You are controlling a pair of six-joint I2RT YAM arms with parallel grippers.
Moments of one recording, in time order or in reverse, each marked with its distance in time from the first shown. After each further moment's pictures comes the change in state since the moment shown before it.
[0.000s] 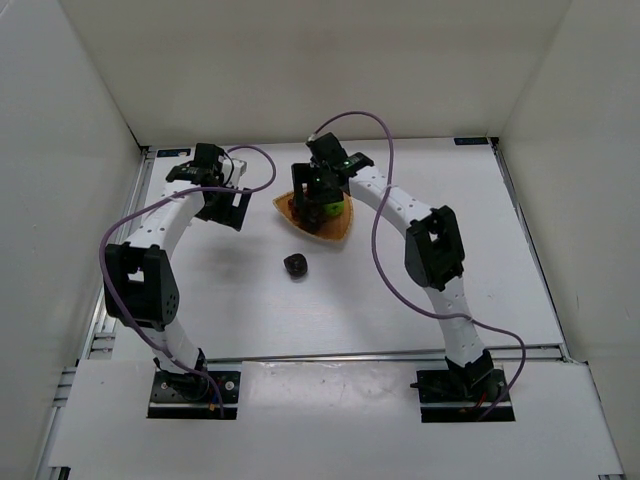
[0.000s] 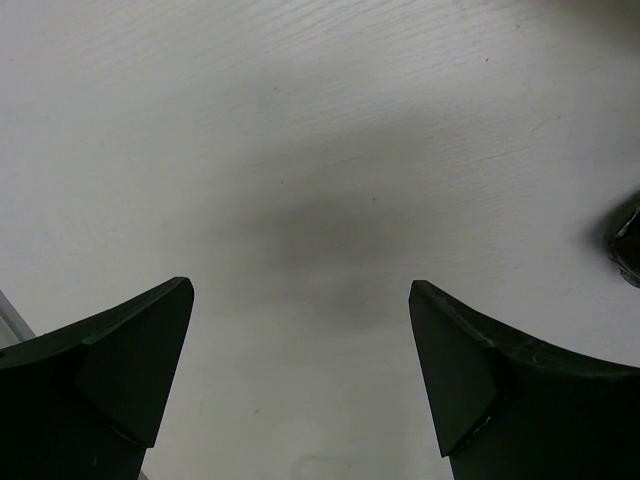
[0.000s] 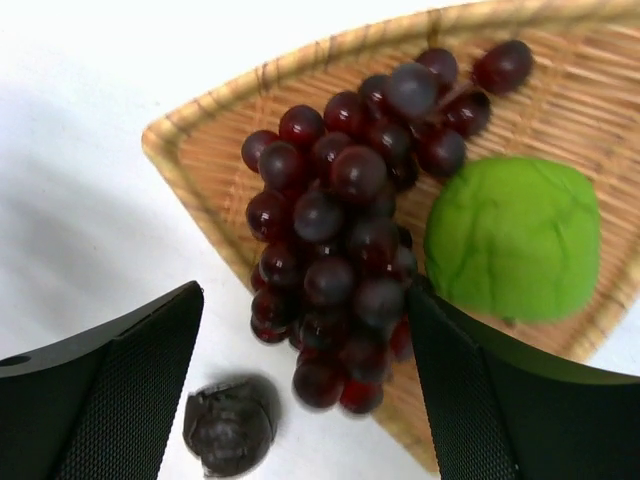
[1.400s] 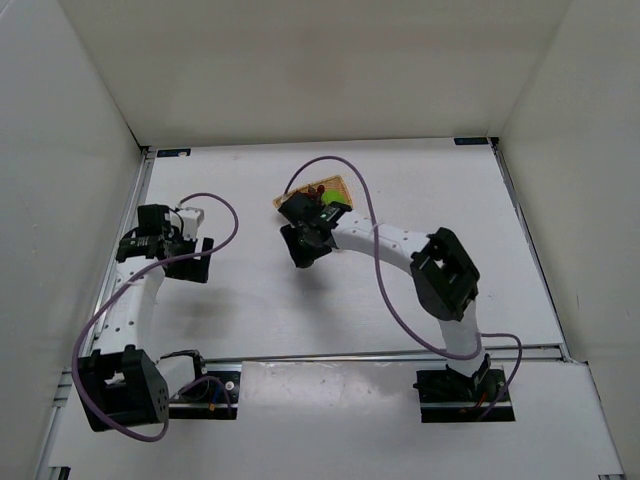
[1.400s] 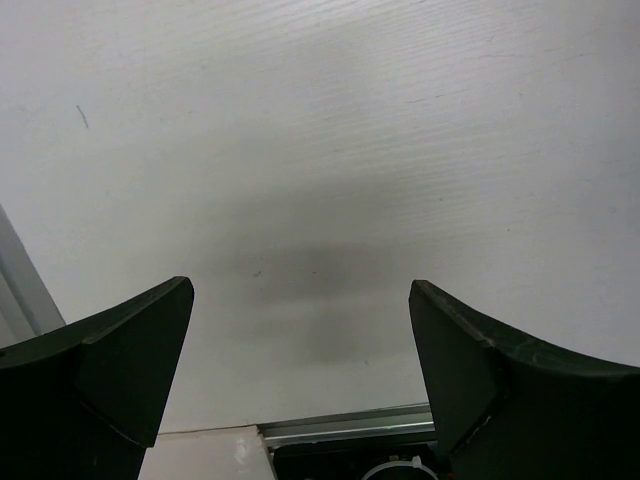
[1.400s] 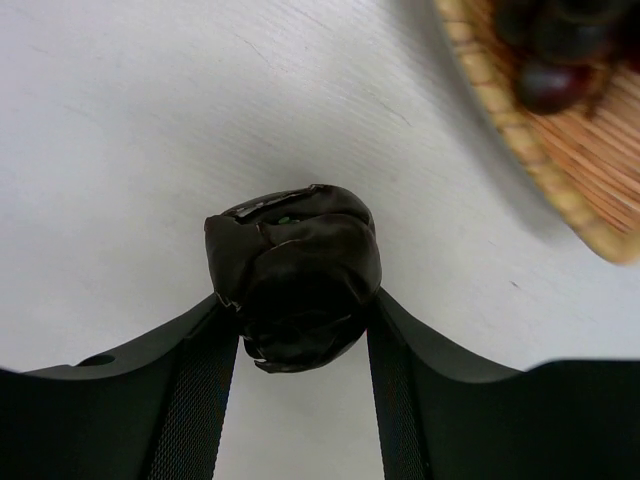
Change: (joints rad) left arm 0.279 -0.588 -0.542 0.000 0.118 0.128; right arm 0.278 -0.239 -0.463 -0.008 0.191 -0.039
